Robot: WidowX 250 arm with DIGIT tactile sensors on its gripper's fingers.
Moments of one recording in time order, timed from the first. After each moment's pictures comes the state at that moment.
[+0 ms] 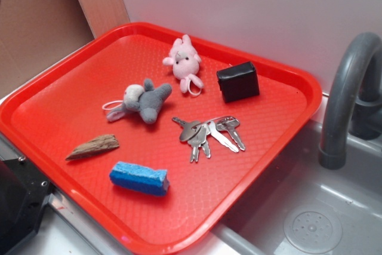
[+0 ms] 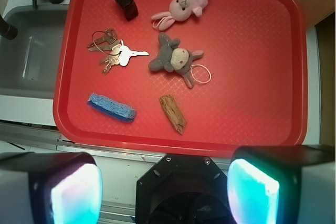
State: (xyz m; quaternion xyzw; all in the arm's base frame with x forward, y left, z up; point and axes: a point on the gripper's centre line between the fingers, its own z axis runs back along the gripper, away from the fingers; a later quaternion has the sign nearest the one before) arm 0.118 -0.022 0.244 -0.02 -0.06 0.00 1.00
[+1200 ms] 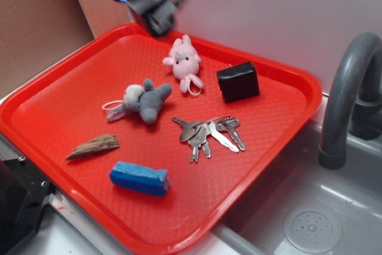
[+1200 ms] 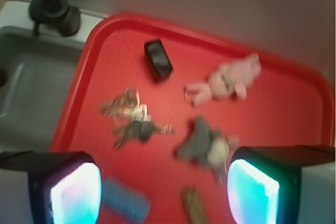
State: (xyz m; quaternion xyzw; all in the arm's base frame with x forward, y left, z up) arm 0.236 -0.106 0.175 0.07 -0.10 -0.11 0.99
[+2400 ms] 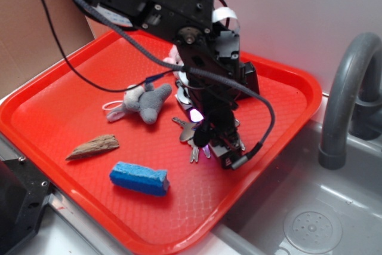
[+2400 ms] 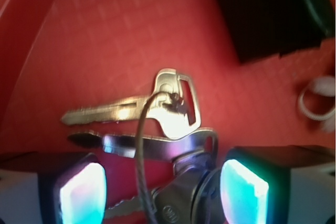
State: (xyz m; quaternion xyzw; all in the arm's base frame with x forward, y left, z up) arm 0.253 -0.133 0.037 0.13 -0.07 -0.12 0.98
